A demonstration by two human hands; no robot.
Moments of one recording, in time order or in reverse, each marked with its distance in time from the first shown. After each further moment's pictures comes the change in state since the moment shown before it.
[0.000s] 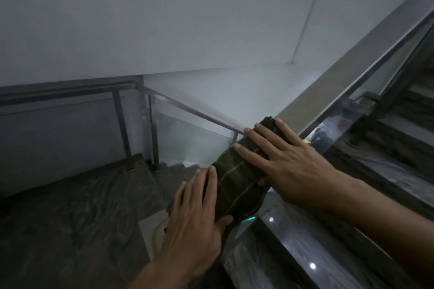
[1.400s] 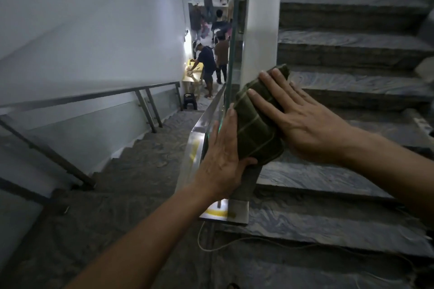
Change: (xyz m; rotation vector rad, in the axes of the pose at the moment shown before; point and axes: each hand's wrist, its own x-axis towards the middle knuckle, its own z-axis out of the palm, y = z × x) left_hand 0.049 -0.127 0.018 -0.635 -0.441 0.844; right_hand 0.023 -0.182 -0.032 0.336 -0.337 0.912
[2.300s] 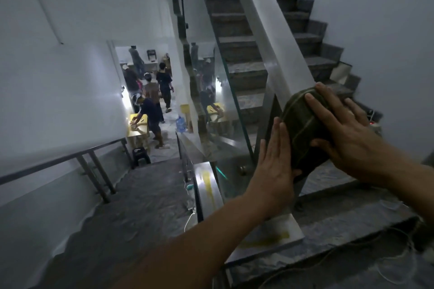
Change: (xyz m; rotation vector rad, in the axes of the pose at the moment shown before) left_hand -0.019 -0.073 0.021 -0.295 -0.239 0.380; right_hand -0.014 -0.093 0.071 -0.026 0.342 0.545
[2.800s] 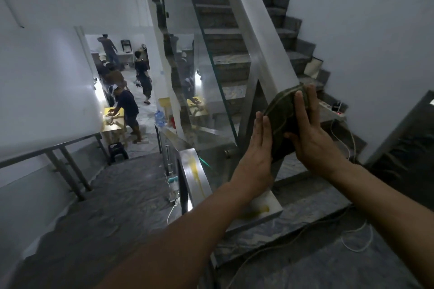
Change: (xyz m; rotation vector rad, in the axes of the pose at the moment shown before) left_hand -0.018 -0.001 0.006 -0.056 -0.011 0.001; right_hand -0.026 -0.034 0.035 0.242 0.199 0.068
